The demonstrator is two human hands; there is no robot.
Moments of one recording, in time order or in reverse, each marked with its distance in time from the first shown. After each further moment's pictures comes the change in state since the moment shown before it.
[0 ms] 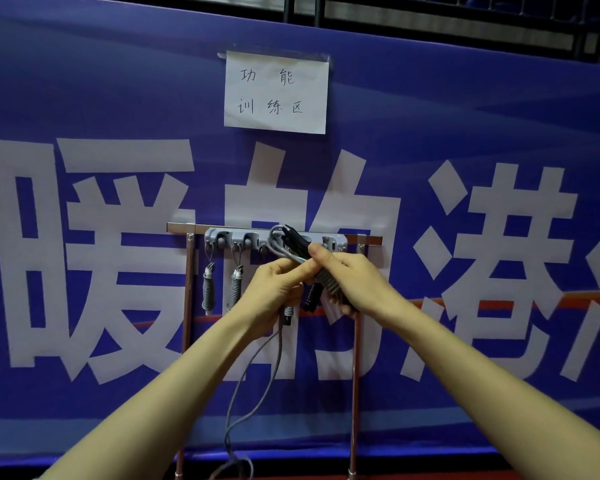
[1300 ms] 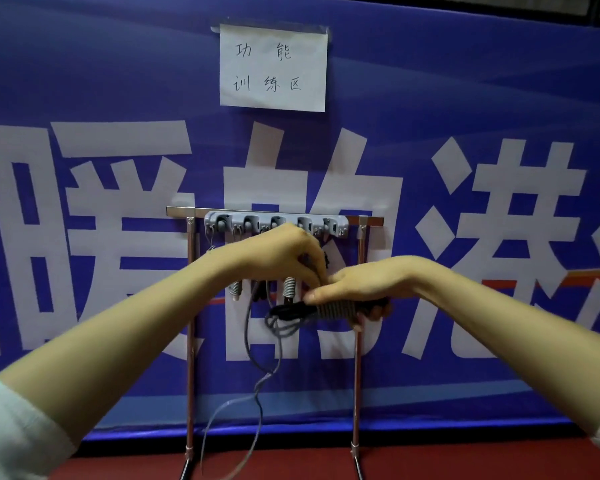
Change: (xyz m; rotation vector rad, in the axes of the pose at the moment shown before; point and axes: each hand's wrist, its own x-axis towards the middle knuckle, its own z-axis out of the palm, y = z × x) left_hand 0.022 0.046 -0.007 1.343 -0.596 0.420; right_hand 0.000 -0.004 -0.023 -0.408 -0.758 0.301
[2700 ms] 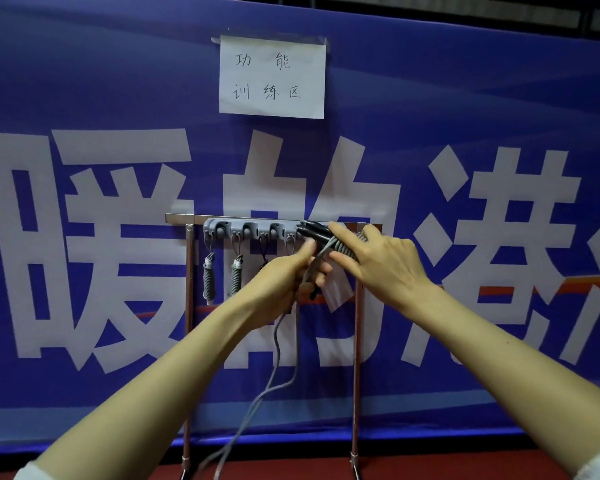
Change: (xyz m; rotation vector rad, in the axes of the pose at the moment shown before) left_hand -0.005 0.018 0.049 -1.306 0.378 -0.502; right_hand 0.024 0.038 -0.001 -0.872 1.353 -0.291
